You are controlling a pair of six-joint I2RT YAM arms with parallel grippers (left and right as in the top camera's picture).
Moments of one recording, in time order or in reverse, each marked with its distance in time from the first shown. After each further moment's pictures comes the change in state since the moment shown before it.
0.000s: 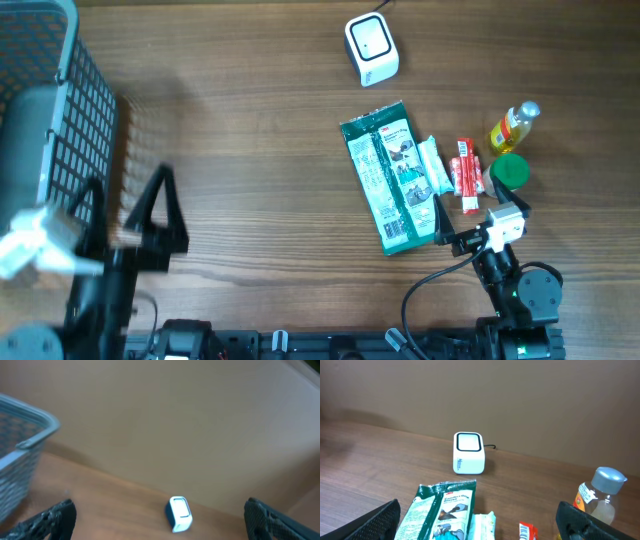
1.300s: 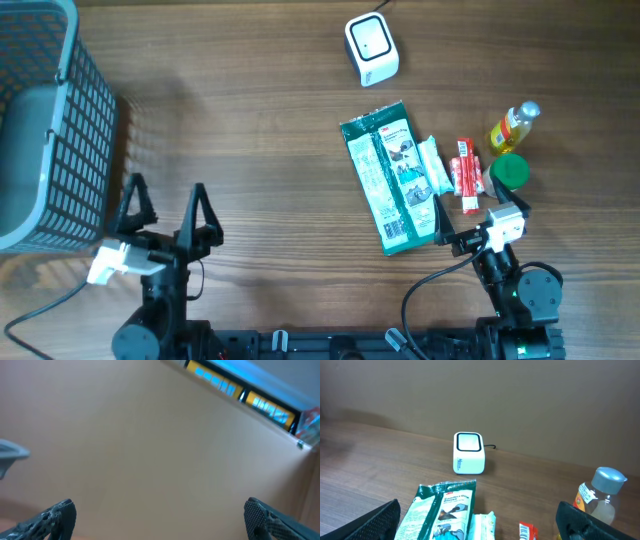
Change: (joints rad) left arm 0.055 -0.391 -1.005 1.108 0.078 0.006; right arm 0.000 0.000 0.000 0.000 0.000 0.000
